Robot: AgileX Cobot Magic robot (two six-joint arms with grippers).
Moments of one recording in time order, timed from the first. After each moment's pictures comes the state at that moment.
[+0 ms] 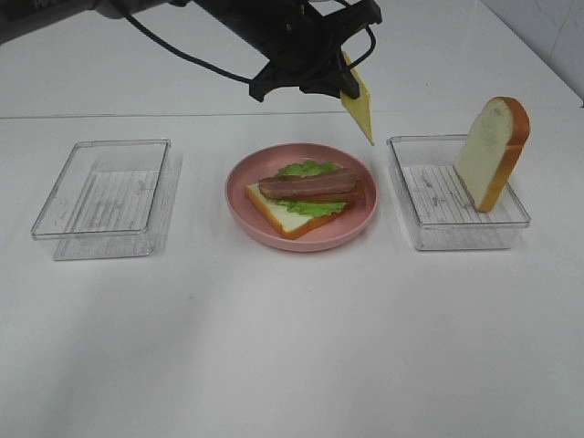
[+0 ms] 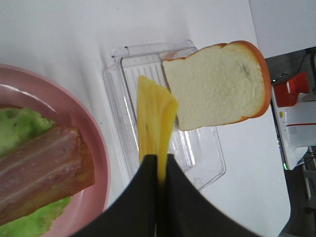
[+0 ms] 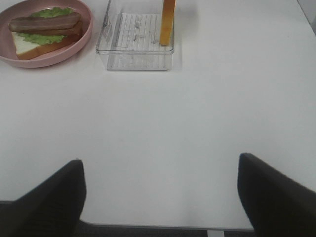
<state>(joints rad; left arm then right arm) -0.51 2.42 -2.26 -0.65 0.85 -0.20 0.09 0.00 -0.46 -0.05 1.11 0.01</state>
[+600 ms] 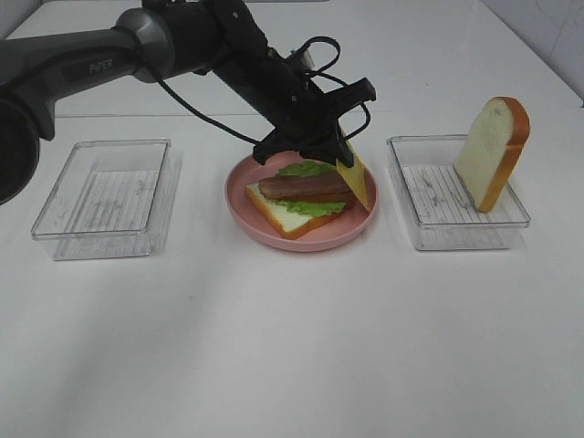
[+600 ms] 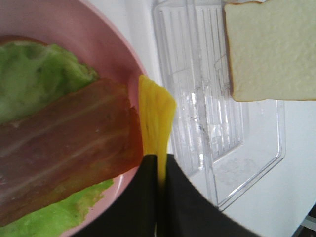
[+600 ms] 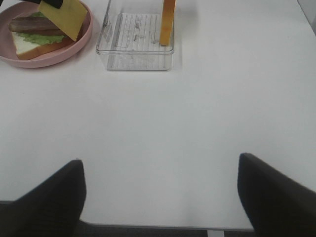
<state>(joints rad) -0.51 2.55 -2.26 -0.67 0.90 -0.21 0.09 0.00 -0.46 -0.05 1.11 0.01</state>
